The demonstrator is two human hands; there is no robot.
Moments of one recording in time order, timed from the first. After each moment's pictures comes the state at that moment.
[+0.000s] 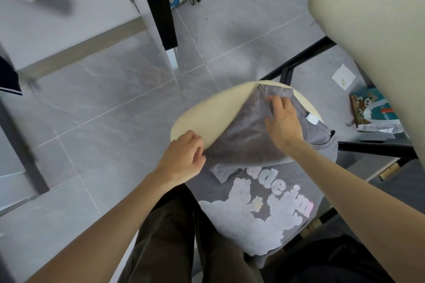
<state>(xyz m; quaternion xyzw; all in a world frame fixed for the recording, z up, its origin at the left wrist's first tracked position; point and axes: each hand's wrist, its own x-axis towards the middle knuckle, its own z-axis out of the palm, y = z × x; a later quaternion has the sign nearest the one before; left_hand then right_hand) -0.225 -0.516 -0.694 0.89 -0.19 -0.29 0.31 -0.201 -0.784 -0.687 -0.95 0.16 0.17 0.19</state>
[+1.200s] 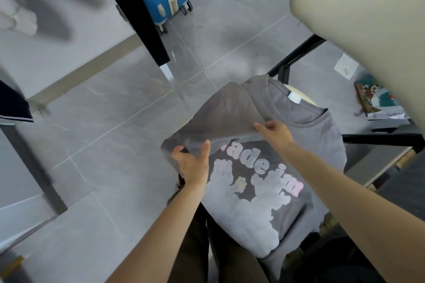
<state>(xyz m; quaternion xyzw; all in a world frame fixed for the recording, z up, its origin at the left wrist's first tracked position) -0.232 -0.574 -0.702 0.71 0.40 -0.25 0.52 -0.217 -0.780 -0.723 -0.78 0.40 0.25 0.42</state>
